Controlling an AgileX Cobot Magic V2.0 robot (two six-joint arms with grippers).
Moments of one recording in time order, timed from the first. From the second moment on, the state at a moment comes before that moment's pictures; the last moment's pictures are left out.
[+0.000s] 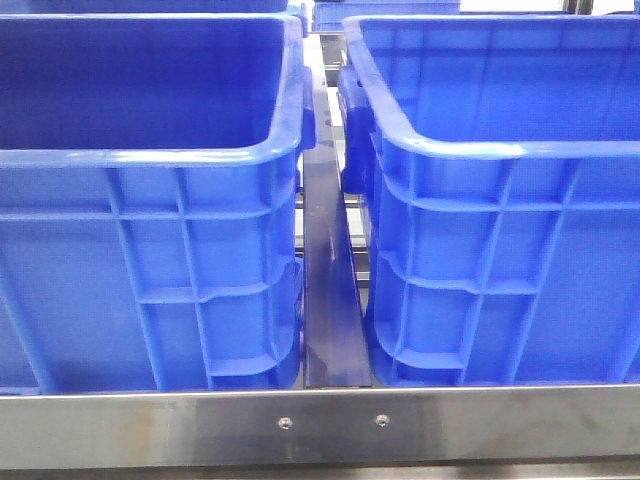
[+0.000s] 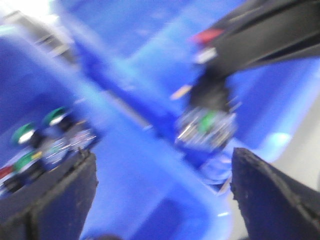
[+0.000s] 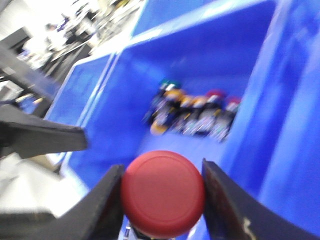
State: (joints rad) left arm -0.76 1.18 -1.25 0.00 0.77 -0.02; right arm 0.28 1.16 -0.84 1.56 0.60 -1.00
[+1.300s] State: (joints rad) left arm -0.13 0.54 -0.78 0.08 0.68 -0.14; right arm 0.28 1.36 -0.85 1.39 -0.32 -1.24
